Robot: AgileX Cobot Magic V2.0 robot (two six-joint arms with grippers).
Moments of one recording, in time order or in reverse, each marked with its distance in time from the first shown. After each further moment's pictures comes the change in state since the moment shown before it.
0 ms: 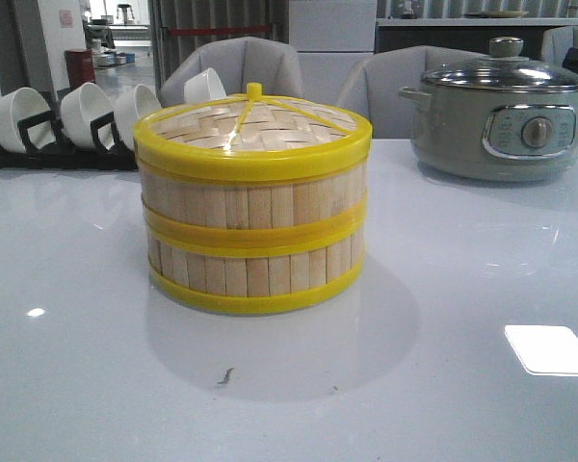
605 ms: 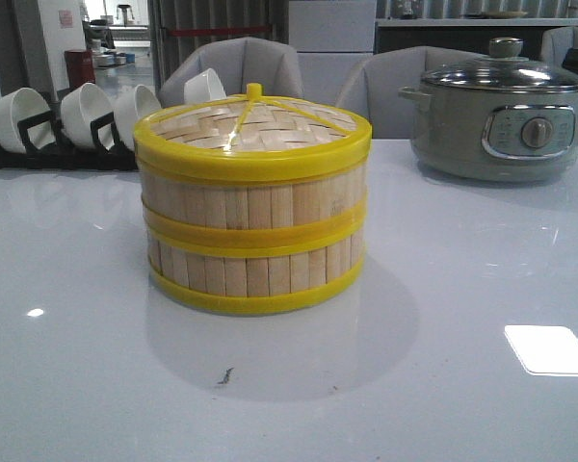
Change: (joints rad) left arm 0.000 0.000 0.000 0.000 0.000 0.000; right arm -0.194 -0.532 0.398 0.055 0.056 0.000
